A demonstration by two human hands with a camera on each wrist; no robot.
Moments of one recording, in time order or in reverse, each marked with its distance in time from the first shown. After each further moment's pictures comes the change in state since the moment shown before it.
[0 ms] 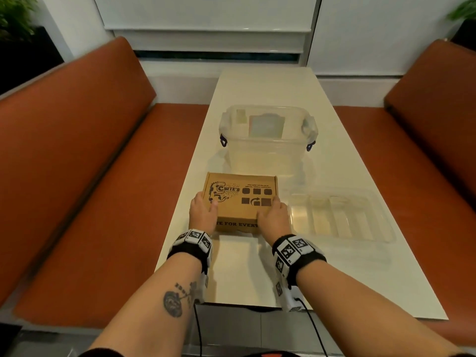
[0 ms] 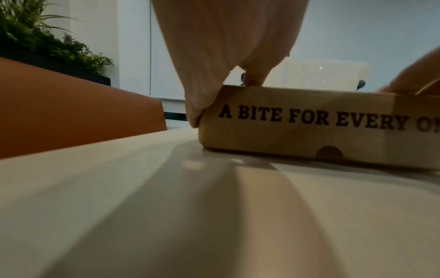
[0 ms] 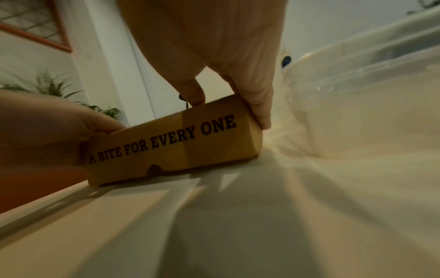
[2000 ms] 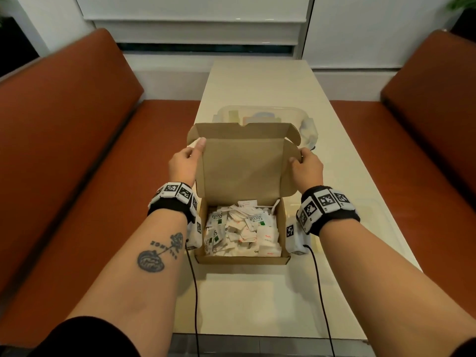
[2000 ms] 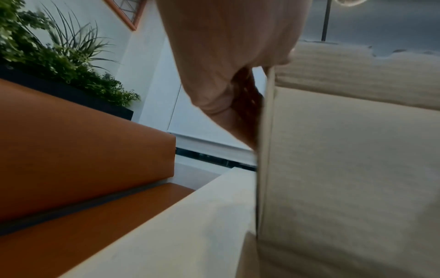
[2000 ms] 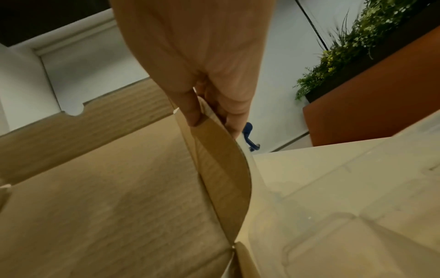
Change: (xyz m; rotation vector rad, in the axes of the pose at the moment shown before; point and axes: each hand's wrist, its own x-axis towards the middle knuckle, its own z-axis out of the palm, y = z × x) left_hand 0.102 0.082 -0.043 -0.166 0.094 0.137; right_hand 0.116 -0.032 -0.092 0.176 0.276 -0.150
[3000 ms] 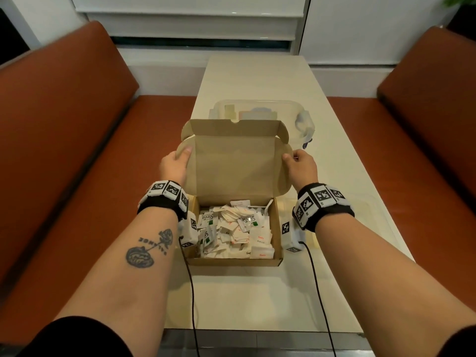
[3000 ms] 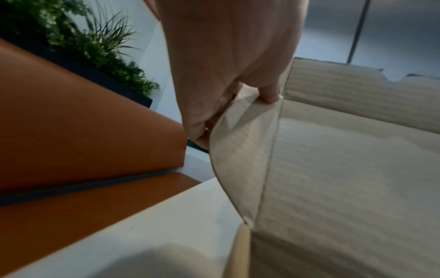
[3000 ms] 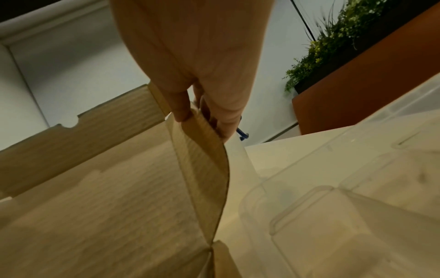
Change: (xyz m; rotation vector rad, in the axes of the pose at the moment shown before) left_hand 0.011 -0.028 -0.003 -0.094 0.016 -0.090; right_hand 0.000 0.007 0.008 0.080 -0.033 0.097
